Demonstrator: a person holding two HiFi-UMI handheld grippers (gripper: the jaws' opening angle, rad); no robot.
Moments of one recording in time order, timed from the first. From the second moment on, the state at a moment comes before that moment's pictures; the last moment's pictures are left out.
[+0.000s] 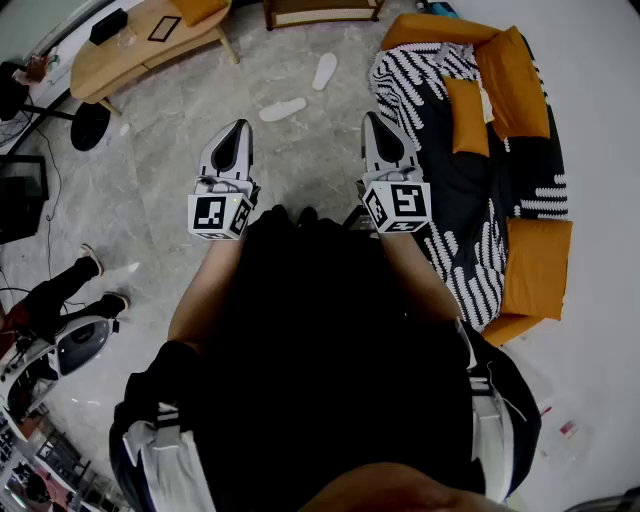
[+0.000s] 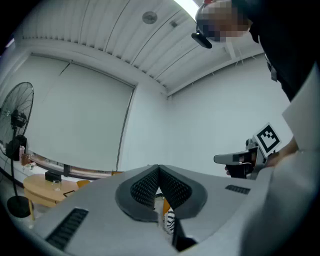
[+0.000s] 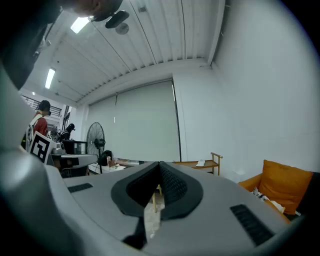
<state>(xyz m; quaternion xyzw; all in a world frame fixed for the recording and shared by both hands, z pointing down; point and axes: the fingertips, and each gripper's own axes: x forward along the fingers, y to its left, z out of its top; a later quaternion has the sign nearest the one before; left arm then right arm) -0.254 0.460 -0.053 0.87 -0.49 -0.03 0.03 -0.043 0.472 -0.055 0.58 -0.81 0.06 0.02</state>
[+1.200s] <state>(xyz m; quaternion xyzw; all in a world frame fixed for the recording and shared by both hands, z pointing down) -0.239 0.447 -0.042 0.89 -0.46 -0.01 0.05 -0.046 0.466 -0.045 0.56 -0.82 0.09 0.00</state>
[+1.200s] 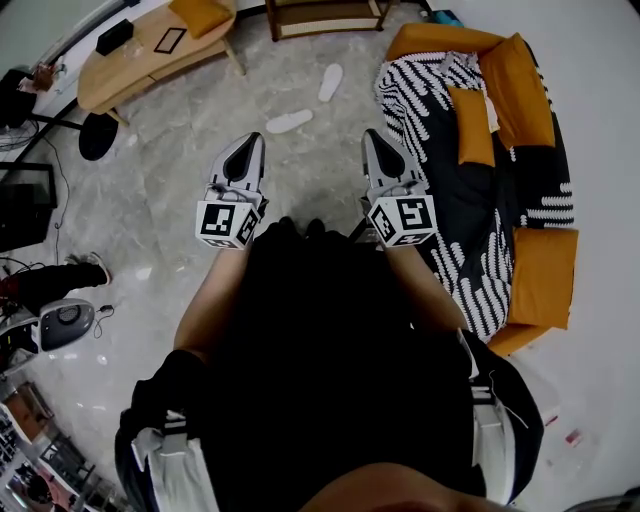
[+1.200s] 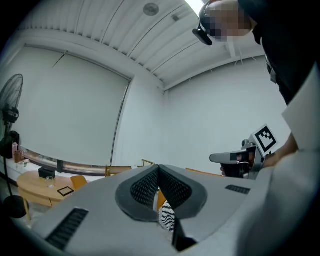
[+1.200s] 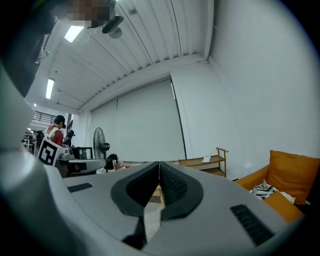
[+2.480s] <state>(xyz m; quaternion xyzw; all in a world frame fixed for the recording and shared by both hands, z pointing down) -0.223 0.437 -0.058 0.89 -0.45 -0.01 0.04 -0.029 0.459 -0.043 0.56 -0.82 0.11 -0.03</state>
